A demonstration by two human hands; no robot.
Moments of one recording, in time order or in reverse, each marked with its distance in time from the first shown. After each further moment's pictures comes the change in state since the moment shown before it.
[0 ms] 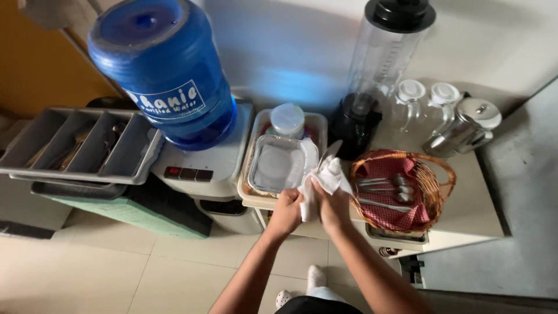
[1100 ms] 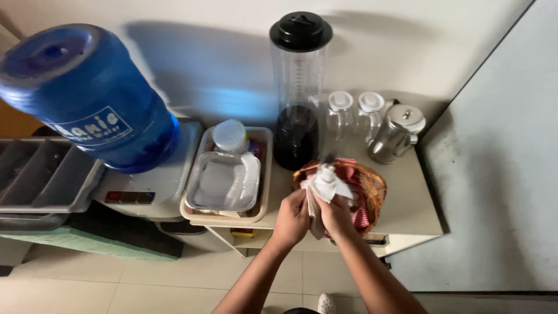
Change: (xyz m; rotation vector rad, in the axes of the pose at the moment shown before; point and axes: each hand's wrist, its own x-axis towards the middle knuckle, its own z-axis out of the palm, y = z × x) left_hand 0.047 0.035 0.188 0.307 0.072 0.118; right_hand 0.035 -0.056 -0.167 -0.019 -0.089 0.031
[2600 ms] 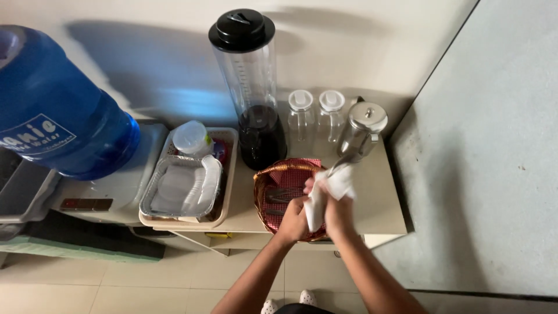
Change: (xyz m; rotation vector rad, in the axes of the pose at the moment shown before) left_hand 0.033 -0.105 0.130 -0.309 -0.200 -0.220; right_hand 0.018 -0.021 -0.109 0.249 0.193 0.096
